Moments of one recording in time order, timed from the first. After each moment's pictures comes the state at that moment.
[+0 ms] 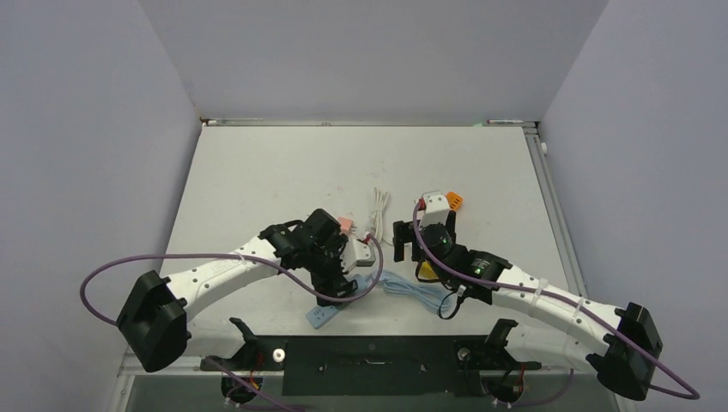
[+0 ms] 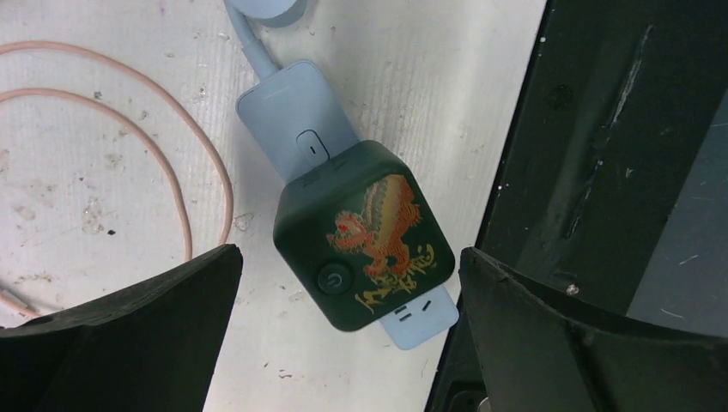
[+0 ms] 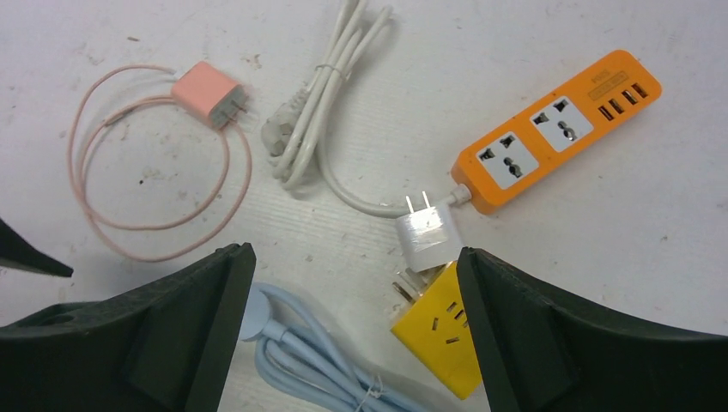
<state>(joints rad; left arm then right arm) -0.81 1.27 0.88 -0.72 0.41 0.42 0.96 0.99 0.68 -0.26 0.52 0.42</state>
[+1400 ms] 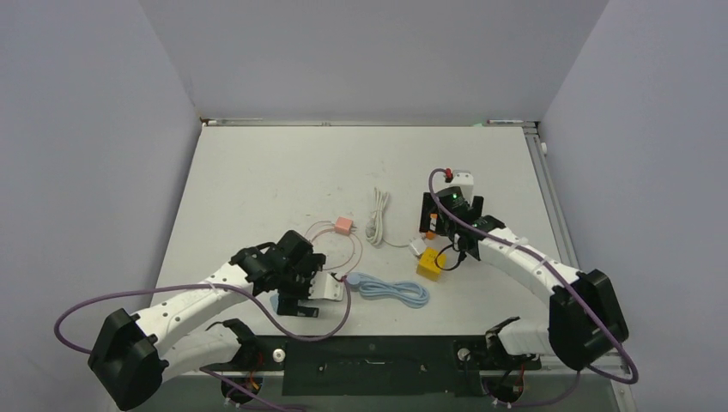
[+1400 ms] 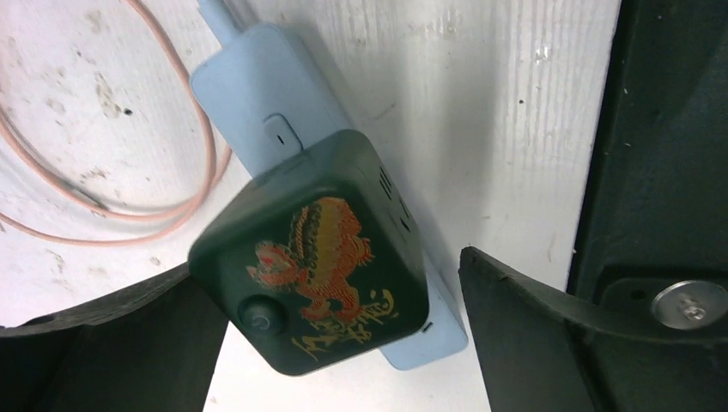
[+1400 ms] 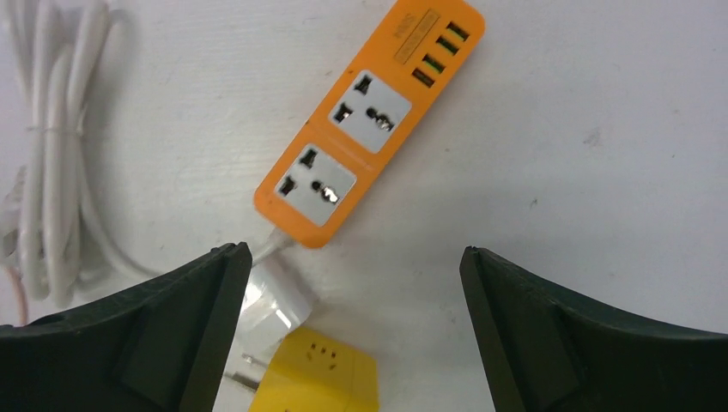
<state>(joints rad) -0.75 1.03 0.63 -0.78 0.20 0.92 0.53 1.24 0.75 -0.32 0.39 0.42</state>
